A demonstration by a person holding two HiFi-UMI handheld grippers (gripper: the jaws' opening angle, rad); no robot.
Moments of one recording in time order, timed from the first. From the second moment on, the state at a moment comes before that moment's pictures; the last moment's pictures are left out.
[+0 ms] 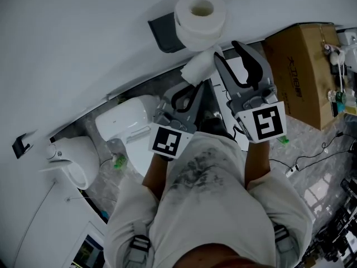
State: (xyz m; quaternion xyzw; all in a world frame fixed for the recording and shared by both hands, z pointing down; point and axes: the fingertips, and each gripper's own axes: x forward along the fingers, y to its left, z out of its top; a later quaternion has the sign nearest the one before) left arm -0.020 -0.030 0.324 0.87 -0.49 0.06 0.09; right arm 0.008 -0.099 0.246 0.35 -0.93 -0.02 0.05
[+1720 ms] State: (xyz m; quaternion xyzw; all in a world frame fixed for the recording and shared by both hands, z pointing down) left arm -0.060 -0.027 0.328 0.87 -0.48 0.07 0.09; right arm -0.029 -0.151 0.232 0.37 -0.93 -0.02 0.04
